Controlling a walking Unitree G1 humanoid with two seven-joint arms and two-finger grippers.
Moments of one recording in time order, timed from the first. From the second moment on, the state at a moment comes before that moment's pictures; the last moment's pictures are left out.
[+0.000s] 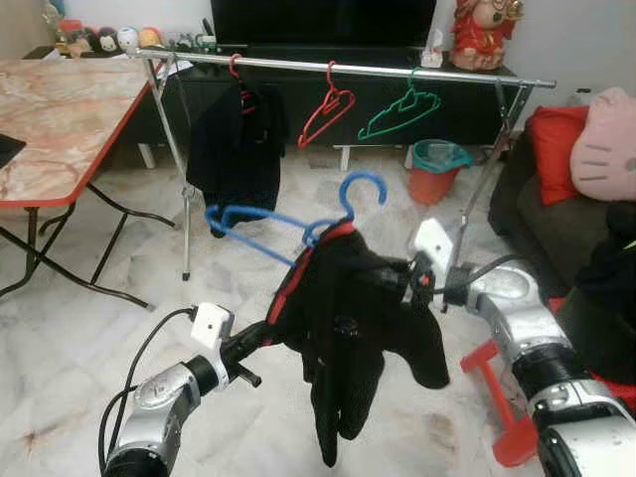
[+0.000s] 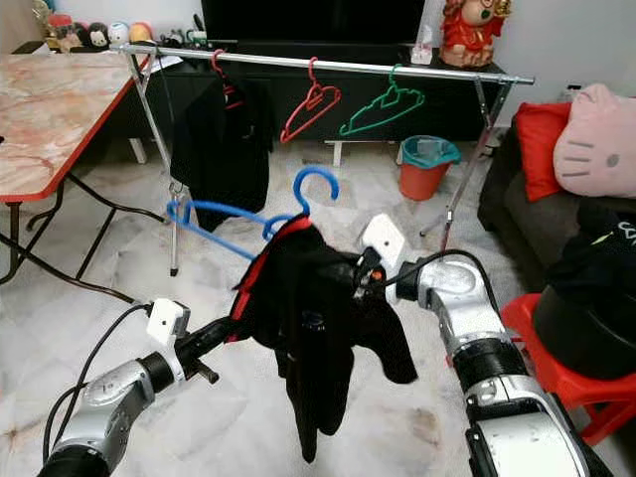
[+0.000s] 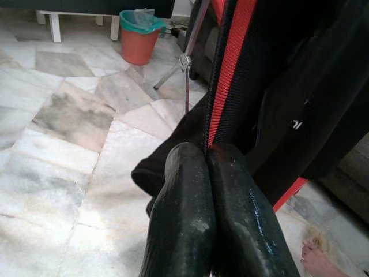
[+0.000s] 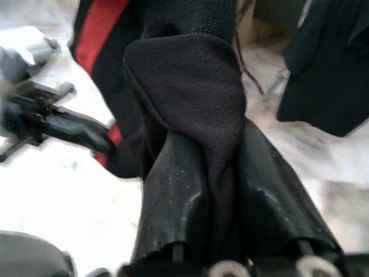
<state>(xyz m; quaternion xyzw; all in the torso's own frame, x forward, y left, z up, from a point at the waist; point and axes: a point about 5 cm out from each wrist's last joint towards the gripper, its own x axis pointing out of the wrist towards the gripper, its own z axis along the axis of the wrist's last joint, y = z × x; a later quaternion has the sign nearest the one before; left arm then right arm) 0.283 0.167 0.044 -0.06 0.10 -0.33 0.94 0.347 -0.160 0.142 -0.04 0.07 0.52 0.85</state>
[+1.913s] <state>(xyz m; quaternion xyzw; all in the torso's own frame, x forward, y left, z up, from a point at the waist) 0.277 0.180 0.031 0.00 0.15 -0.30 0.94 0.306 -0.209 0.108 -0.37 0.22 0.59 0.68</state>
